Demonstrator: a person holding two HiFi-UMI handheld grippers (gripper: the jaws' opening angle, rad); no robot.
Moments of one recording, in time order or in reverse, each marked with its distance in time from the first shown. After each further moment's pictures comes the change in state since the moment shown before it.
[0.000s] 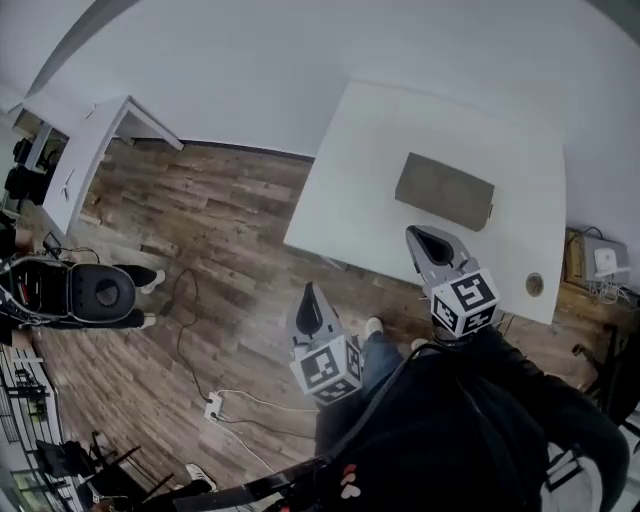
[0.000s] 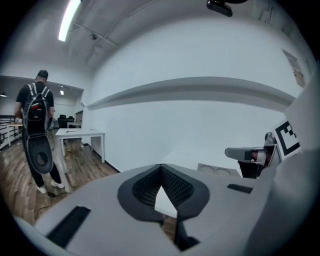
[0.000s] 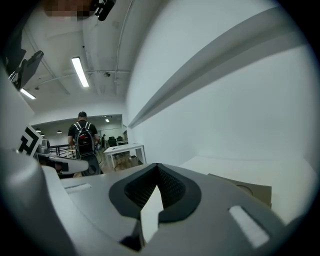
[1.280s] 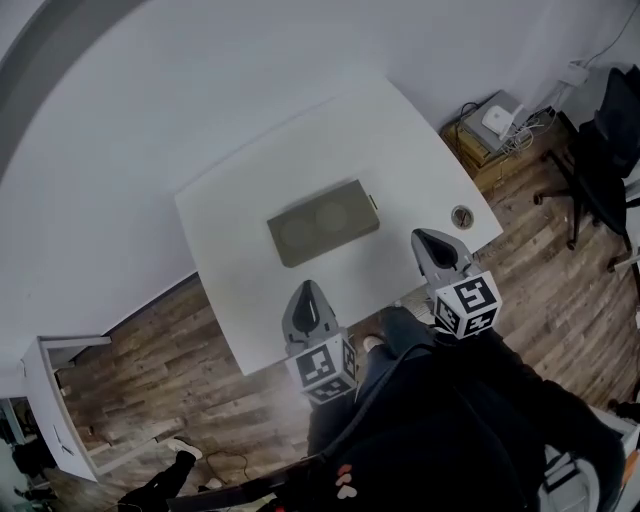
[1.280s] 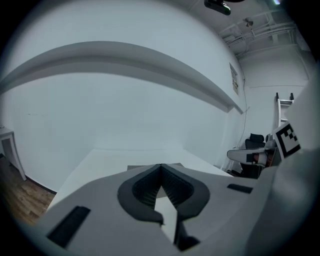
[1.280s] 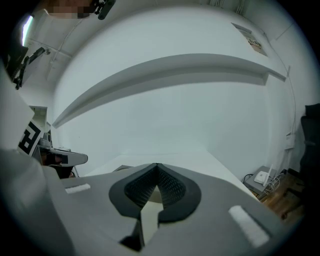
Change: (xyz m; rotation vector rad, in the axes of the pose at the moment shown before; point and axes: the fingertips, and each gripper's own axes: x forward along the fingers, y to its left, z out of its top) left arm 0.120 -0.225 -0.015 0.243 0.160 -0.798; right arm -0.162 -0.151 -0.037 0.172 -0.039 -0.834
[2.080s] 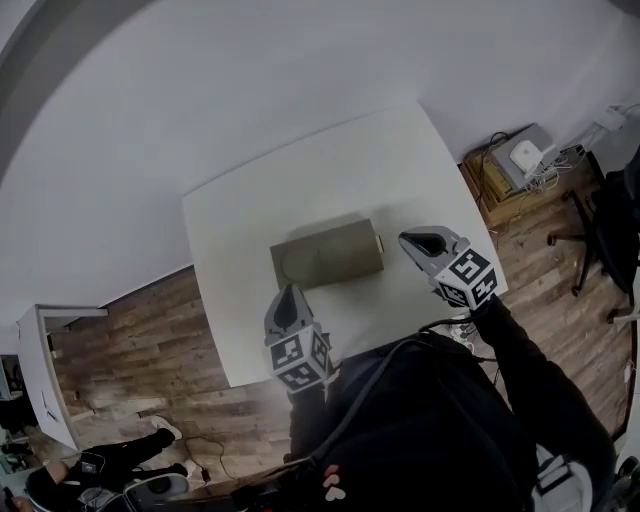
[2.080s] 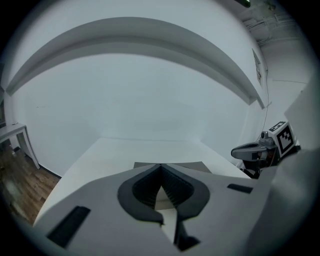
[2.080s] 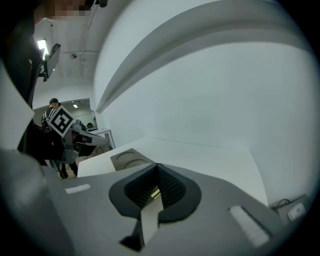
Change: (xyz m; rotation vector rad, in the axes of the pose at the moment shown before) left arm 0.092 0.036 -0.006 -0.068 0.152 0.145; right arm 0.121 -0.046 -0.012 -0.181 0.227 0.491
